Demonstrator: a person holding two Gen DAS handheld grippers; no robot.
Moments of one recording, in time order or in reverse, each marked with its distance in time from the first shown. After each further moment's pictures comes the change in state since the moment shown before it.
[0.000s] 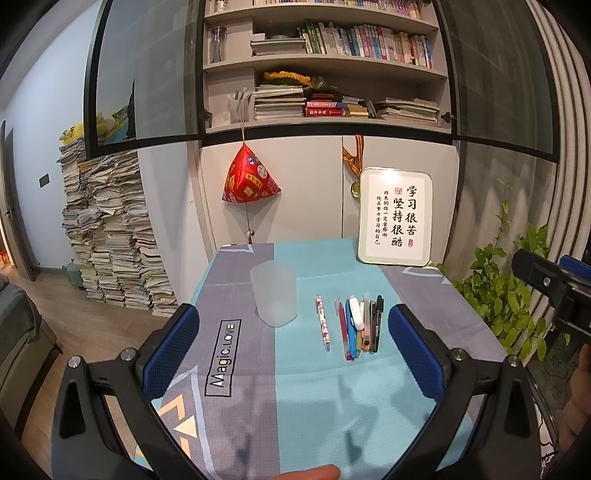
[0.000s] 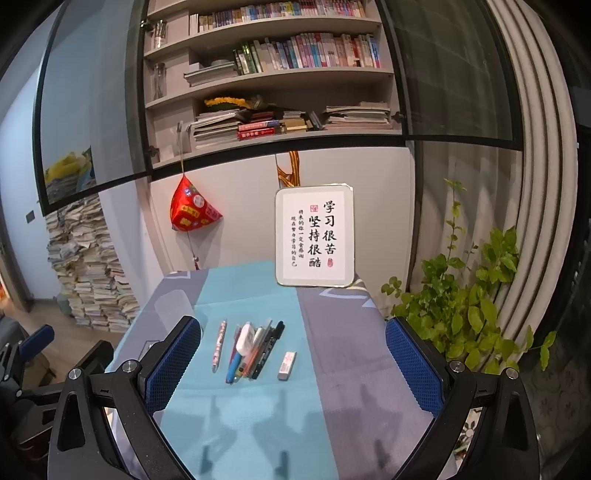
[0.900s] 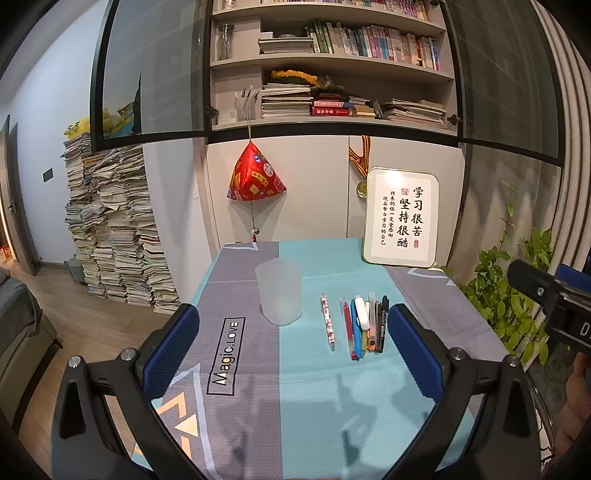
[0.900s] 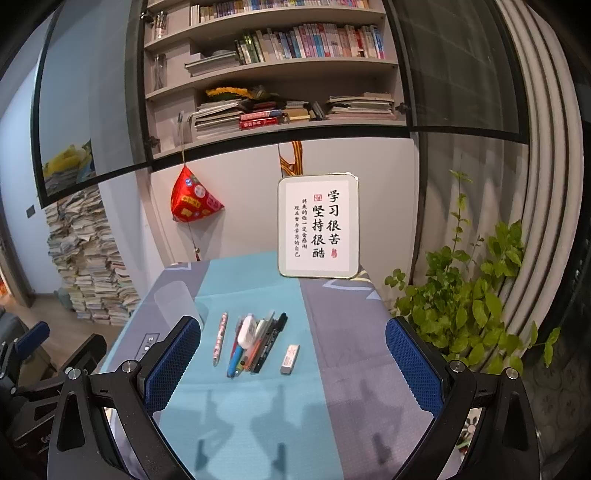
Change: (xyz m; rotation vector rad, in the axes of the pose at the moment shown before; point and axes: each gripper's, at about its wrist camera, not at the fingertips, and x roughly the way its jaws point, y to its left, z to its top) left arm 0.002 0.007 -0.005 -0.019 -0.007 0.011; right arm 0.010 0.007 -0.004 -0.005 0.032 0.002
